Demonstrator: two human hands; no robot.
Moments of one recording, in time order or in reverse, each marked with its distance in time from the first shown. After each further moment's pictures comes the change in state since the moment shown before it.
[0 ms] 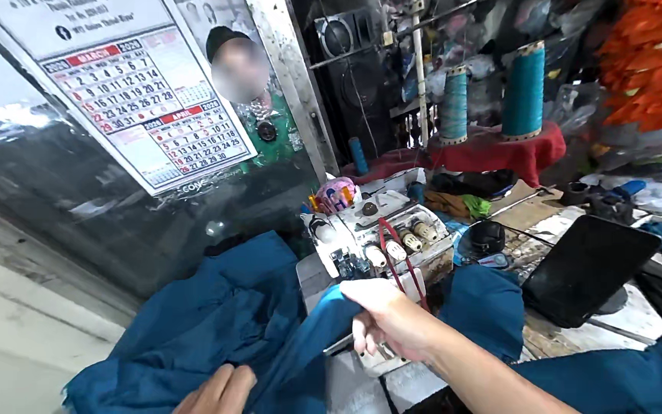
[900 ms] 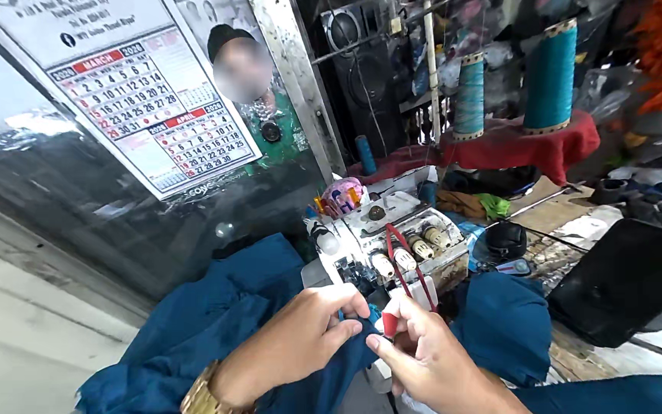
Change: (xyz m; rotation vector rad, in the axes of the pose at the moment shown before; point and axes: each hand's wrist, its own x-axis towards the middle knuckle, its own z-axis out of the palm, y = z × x) left_hand 0.149 0.050 -0.019 -0.598 -0.355 0.457; right_hand -0.032 0.042 -0.019 -0.448 0.203 -0.519
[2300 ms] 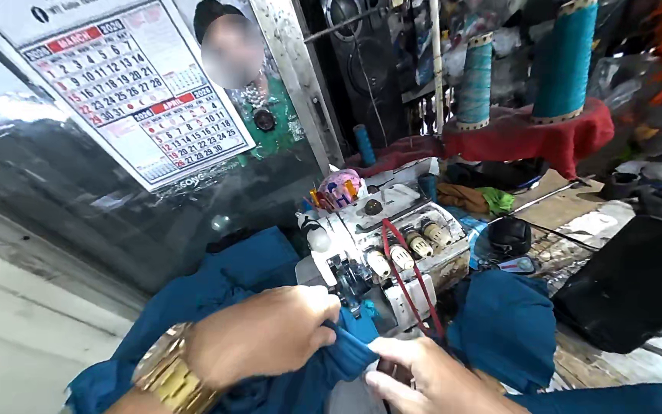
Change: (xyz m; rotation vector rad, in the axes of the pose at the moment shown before) left_hand 0.009 0.015 -0.031 0.507 -0.392 -0.133; right_hand -0.016 0.007 -0.012 -0.264 -0.358 0.138
